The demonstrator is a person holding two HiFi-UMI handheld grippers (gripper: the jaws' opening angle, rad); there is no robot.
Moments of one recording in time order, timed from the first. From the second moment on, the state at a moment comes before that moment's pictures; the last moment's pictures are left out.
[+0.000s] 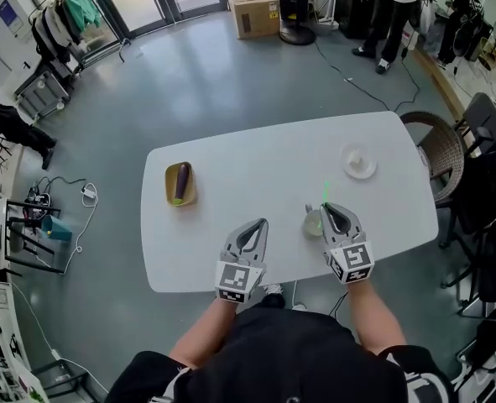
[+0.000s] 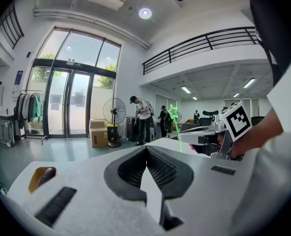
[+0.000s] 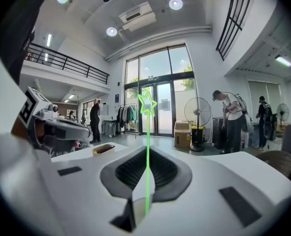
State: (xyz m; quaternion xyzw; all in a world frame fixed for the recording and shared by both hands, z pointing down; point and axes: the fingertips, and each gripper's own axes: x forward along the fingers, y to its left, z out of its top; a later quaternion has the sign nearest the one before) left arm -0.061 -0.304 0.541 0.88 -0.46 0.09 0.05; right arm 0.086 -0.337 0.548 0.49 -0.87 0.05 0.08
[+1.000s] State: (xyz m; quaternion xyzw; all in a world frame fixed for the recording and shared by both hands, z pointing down) left arm -0.081 -0.316 0.547 0.88 -0.46 0.09 0.05; right arm 0.073 -0.355 0.636 0.48 -0.84 0.11 0.23
